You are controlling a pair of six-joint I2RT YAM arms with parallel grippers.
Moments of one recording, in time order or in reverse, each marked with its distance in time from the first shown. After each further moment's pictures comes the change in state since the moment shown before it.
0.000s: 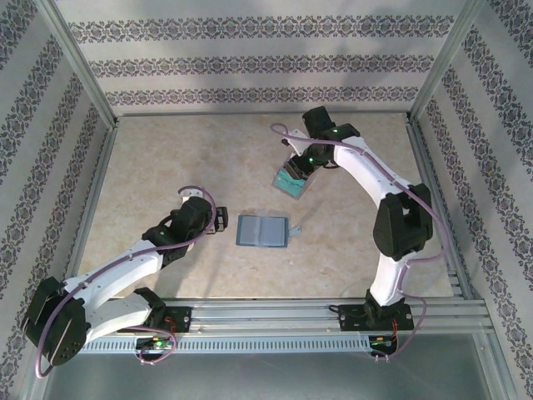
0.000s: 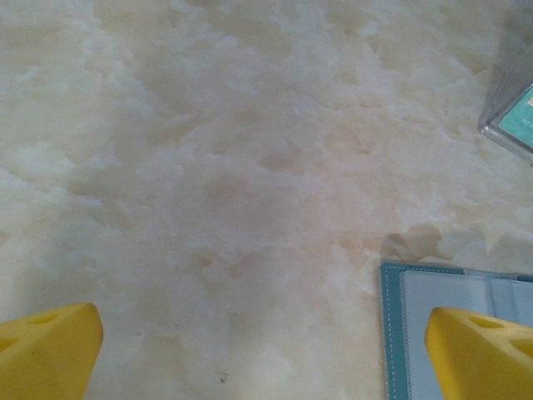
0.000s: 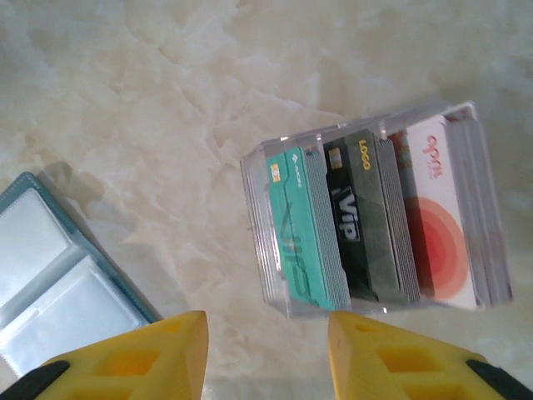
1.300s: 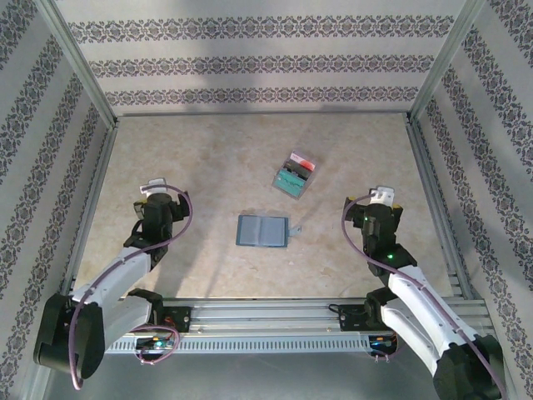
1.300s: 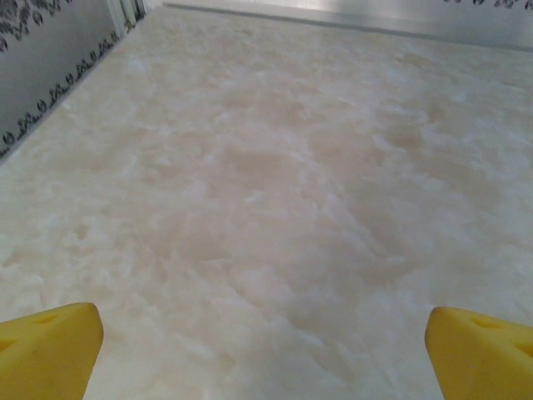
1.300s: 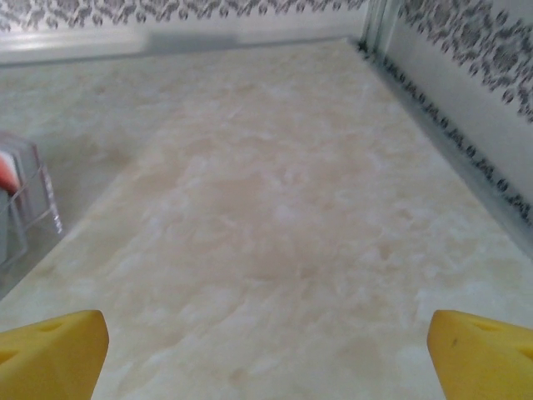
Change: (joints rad) left arm 0.405 -0.030 -0.192 0.448 -0.034 0.313; right arm -0.116 -1.095 -1.308 0.887 0.680 0.495
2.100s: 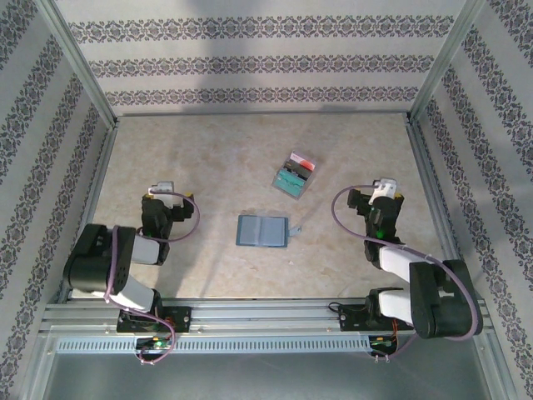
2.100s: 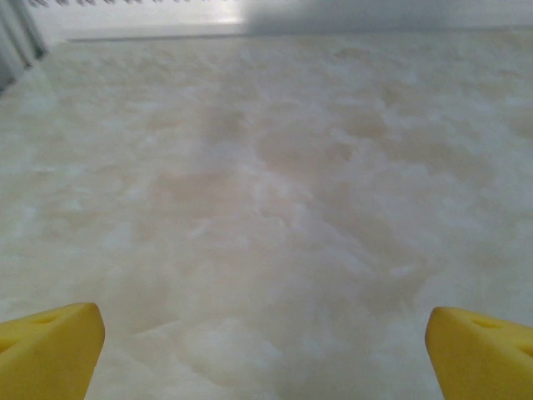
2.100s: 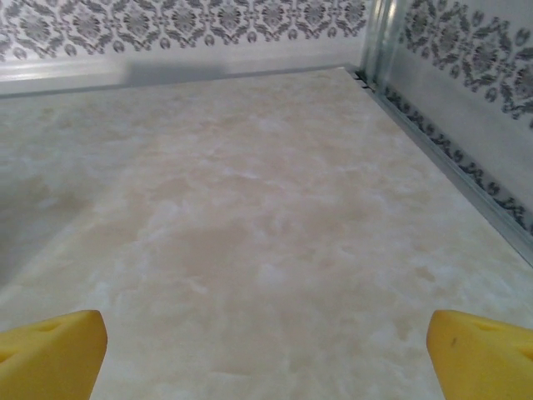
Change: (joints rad) left arm 0.164 0.544 -0.139 0.820 0.346 0.225; right arm -0.219 0.509 -0.077 0.721 -0.215 -0.105
